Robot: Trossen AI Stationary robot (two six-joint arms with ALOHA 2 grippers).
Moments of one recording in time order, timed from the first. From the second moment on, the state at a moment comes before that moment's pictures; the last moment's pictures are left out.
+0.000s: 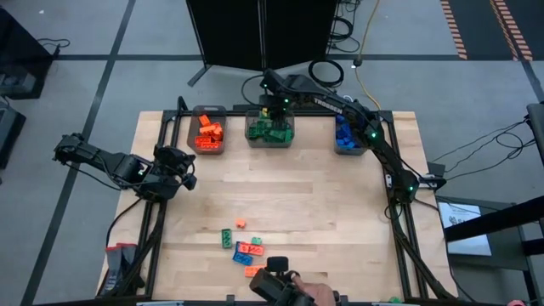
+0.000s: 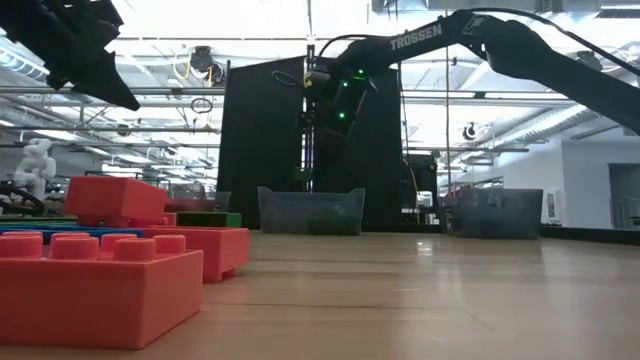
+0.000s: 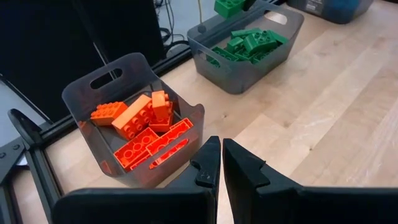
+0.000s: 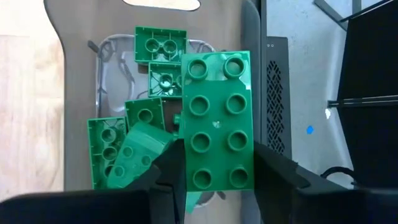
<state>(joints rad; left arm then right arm) -0.38 0.65 0.63 -1.06 -0.92 -0.91 -0.57 2.39 2.35 -1.06 -0.03 -0.58</state>
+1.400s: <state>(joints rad) -0.38 0.65 0.63 -1.07 -0.94 -0.90 -0.20 2.33 2.36 -1.09 -0.54 -0.43</state>
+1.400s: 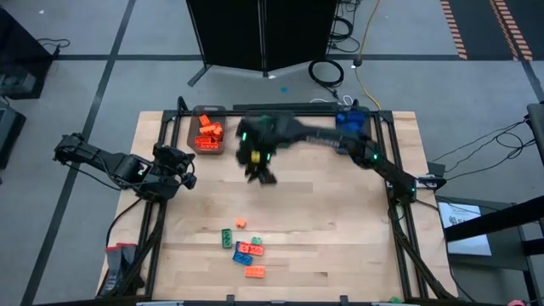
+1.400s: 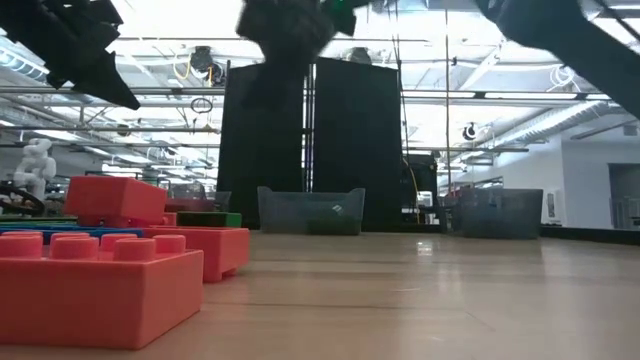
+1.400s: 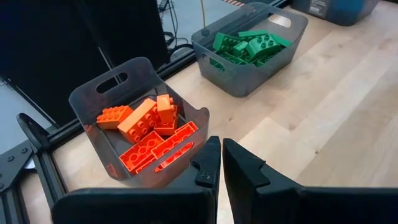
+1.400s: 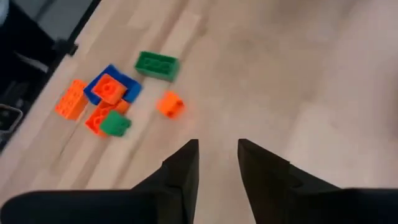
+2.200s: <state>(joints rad) -0.38 0.65 0.63 -1.06 -0.86 -0.91 0.16 2.45 2.36 -0.80 -0.13 0.11</state>
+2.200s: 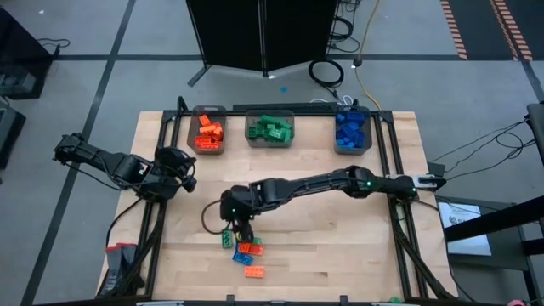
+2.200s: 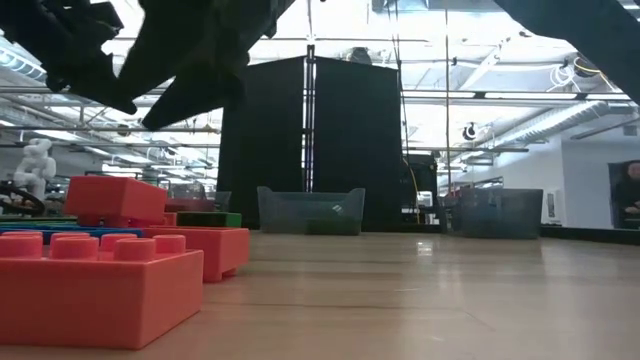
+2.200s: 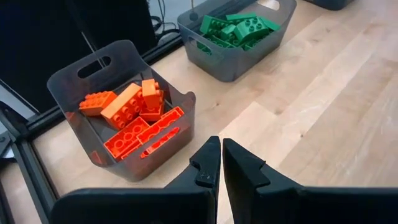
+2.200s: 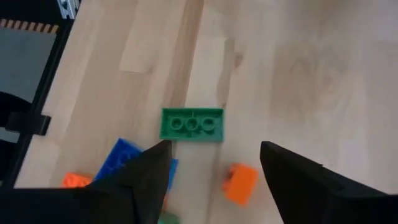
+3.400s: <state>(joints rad) -0.38 0.69 0.63 -1.06 -0.81 -0.90 0.15 2.61 2.36 -0.85 -0.02 0.29</state>
